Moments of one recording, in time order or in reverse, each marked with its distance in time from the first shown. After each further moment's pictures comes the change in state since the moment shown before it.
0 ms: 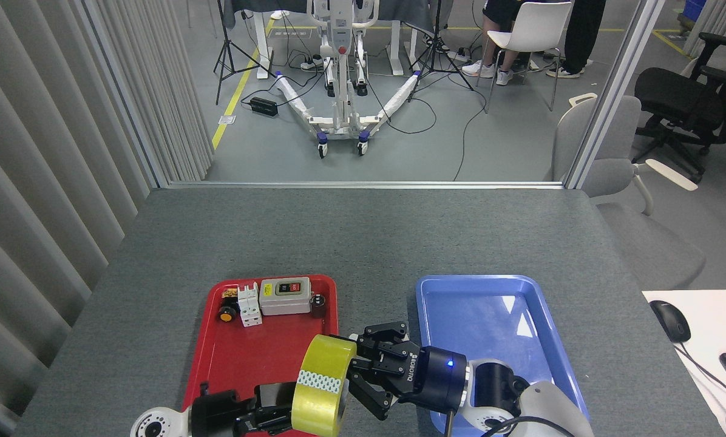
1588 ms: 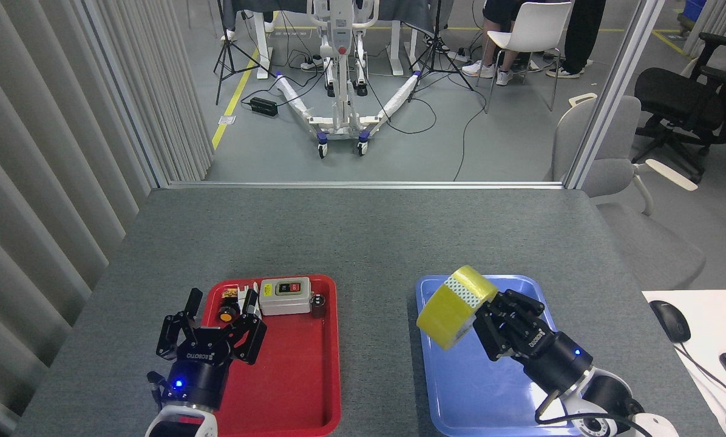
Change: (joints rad) left arm -0.004 0.000 -0.068 0.043 -1.369 0.028 1.549; right arm 0.205 0.010 -0.576 -0.015 0.002 0.131 0.050
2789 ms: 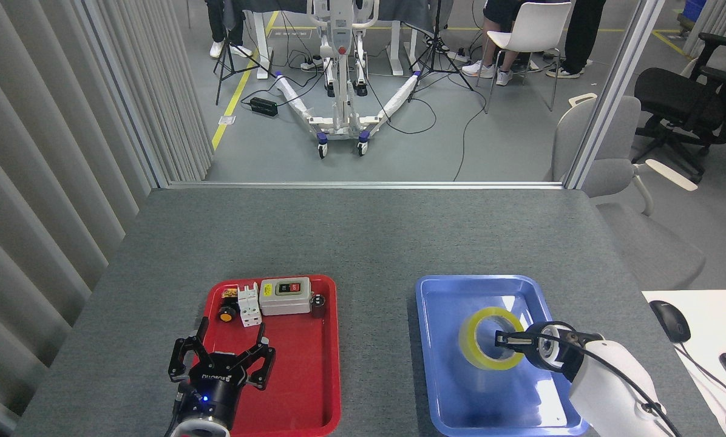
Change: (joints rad) left arm -0.002 -0.003 -0.058 0.127 -0.258 0.189 -0.096; right arm -0.368 -0.120 0.480 0.451 -0.141 0.928 0.653
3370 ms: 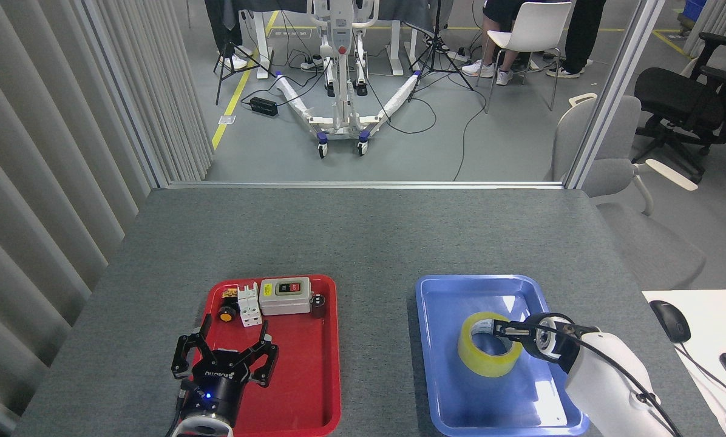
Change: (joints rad) left arm -0.010 -0.008 -0.002 0.004 0.000 -0.005 0.003; right arm -0.032 0.010 -0.007 0.028 0.004 -0.004 -0.053
